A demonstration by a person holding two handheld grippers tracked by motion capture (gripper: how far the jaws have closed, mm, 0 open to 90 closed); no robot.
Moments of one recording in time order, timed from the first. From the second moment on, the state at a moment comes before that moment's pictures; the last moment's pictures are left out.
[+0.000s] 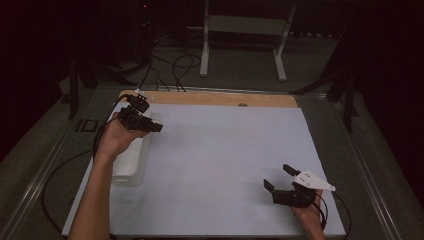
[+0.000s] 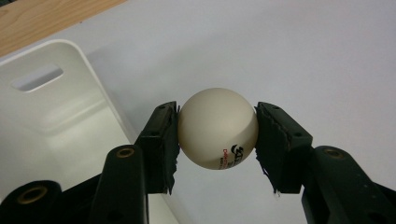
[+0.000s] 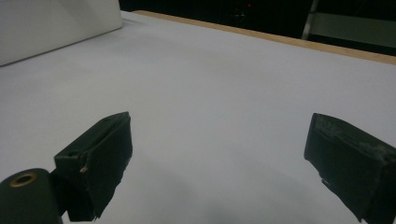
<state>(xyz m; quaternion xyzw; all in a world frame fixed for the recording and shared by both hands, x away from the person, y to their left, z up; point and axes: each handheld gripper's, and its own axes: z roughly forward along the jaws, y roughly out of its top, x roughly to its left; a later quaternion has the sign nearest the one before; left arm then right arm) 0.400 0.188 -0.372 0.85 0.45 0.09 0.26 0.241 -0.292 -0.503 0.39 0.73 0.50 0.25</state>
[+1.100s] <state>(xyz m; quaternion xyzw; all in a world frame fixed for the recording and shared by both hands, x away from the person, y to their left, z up) 0.398 0.199 -0.371 0.85 0.46 0.09 0.24 0.241 -0.292 -0.504 0.39 0.73 0.50 0.25</state>
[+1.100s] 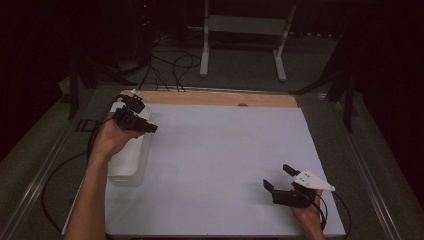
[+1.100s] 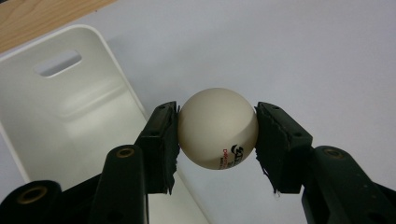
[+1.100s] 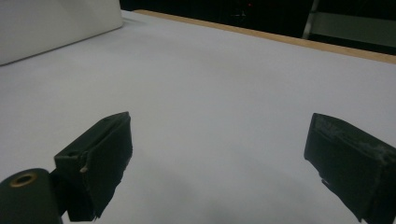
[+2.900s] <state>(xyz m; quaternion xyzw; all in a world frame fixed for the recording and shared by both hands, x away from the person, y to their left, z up) 0.399 0.215 -0.377 0.85 0.47 0.10 0.21 0.241 -0.292 -0.504 0.38 0.74 0.50 0.25</state>
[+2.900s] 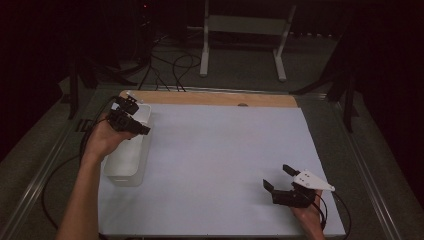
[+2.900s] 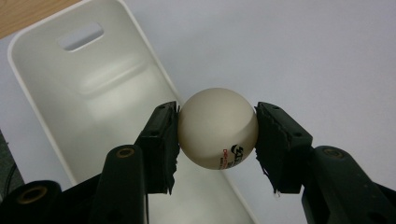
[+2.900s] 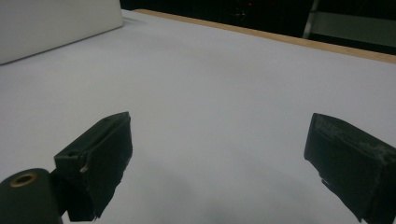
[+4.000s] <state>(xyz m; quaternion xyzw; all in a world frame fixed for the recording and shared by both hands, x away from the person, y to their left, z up) 0.397 0.228 -0.377 0.85 0.48 0.10 0.19 0.241 -0.291 -0.504 0.38 0.74 0.50 0.24</state>
